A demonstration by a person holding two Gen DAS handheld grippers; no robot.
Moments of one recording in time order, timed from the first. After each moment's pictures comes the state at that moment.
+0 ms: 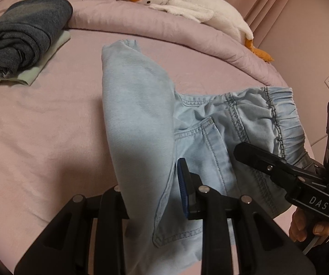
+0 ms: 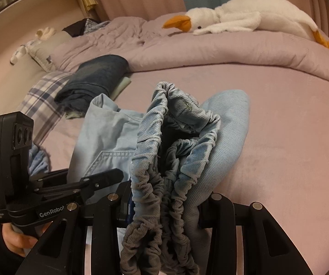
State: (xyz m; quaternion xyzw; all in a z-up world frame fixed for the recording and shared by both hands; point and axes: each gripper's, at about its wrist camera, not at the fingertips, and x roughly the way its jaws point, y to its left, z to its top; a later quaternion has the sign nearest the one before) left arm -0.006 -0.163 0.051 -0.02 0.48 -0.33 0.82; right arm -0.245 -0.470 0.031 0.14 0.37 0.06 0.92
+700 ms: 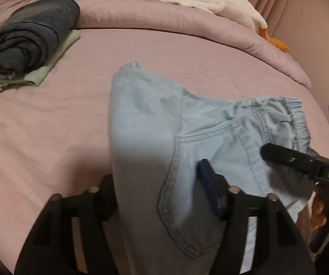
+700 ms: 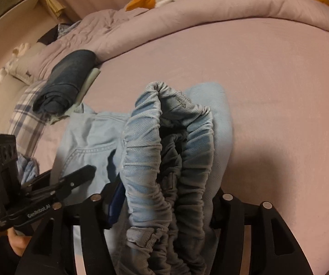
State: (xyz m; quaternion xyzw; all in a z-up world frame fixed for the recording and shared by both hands) left arm 0.001 -0.162 0.021 0.03 0.46 -0.28 0.84; right arm -0.231 -0.517 -0.017 0.23 0.41 0.05 0.88
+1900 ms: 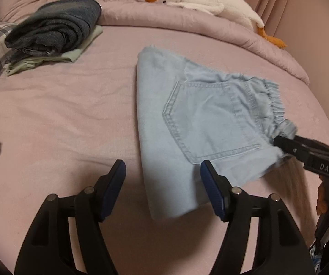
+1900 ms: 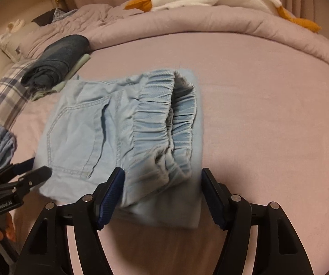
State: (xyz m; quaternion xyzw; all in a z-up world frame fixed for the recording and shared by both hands) left arm -0.074 -0.118 0.036 0.03 0.45 -0.26 0.85; right arm -0.294 -0.493 -0.006 0.13 0.42 -0.04 0.90
